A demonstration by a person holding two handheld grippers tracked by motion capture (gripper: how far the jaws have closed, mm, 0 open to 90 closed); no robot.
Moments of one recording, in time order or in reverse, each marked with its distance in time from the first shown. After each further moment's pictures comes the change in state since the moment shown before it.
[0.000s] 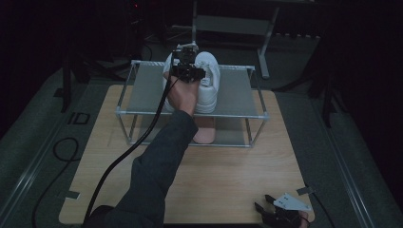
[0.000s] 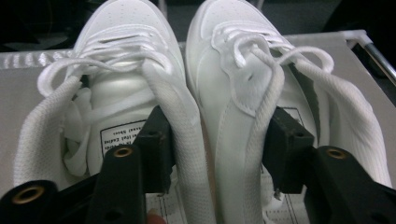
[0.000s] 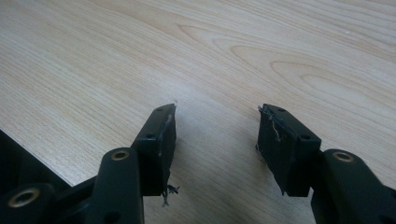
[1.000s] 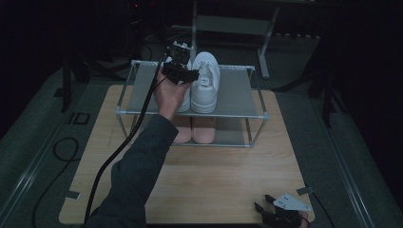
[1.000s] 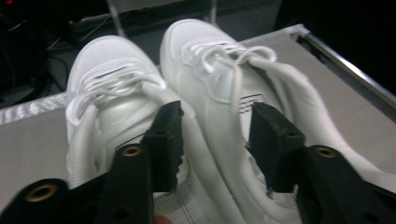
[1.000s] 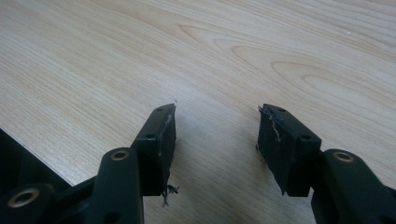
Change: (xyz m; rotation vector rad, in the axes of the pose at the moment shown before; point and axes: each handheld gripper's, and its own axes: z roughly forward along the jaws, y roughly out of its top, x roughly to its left) left arm 0.022 -0.005 -0.029 -0.083 -0.146 0.209; right arm 0.000 0.000 0.000 -0.002 0.002 -0.002
